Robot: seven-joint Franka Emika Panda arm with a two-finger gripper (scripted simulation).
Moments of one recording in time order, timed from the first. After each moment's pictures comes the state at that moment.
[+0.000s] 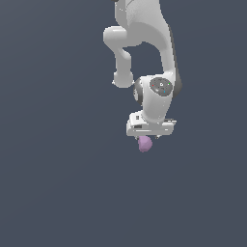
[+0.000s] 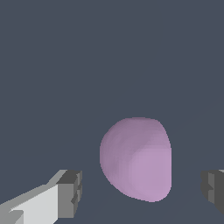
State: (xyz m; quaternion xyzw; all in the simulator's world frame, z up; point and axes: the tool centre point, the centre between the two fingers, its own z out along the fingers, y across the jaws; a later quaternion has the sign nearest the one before) arm -0.017 0.112 0.100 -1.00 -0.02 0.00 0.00
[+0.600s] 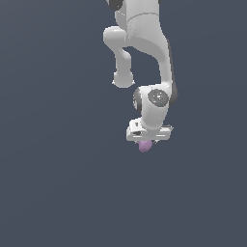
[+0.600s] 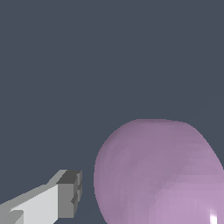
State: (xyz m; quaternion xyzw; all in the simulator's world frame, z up) arm -0.019 0.113 0.056 -1.00 -0.02 0.00 0.00
